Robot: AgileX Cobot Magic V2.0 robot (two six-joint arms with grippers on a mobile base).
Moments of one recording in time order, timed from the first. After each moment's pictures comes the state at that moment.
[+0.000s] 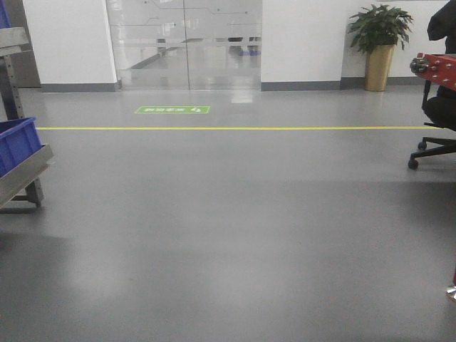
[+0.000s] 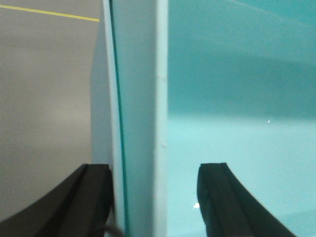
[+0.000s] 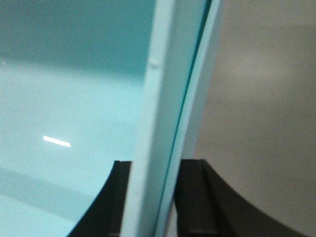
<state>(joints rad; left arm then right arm) -0.41 1.33 -1.68 -0.12 0.78 -0.14 0.36 1.38 -1.72 0.18 0.97 0.12</state>
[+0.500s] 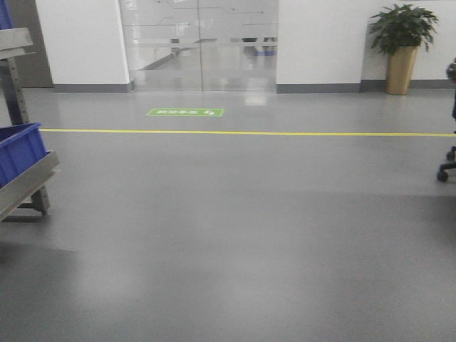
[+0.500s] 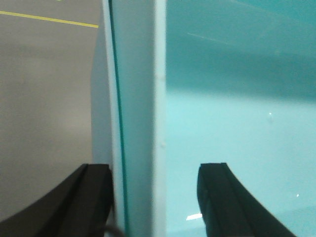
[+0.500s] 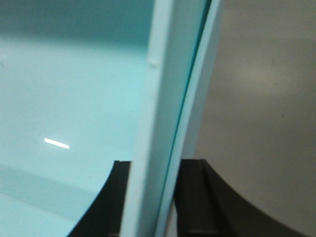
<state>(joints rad) -0.41 1.33 -1.68 -0.12 0.78 -0.14 0.36 1.38 -1.72 0.18 0.97 0.12</state>
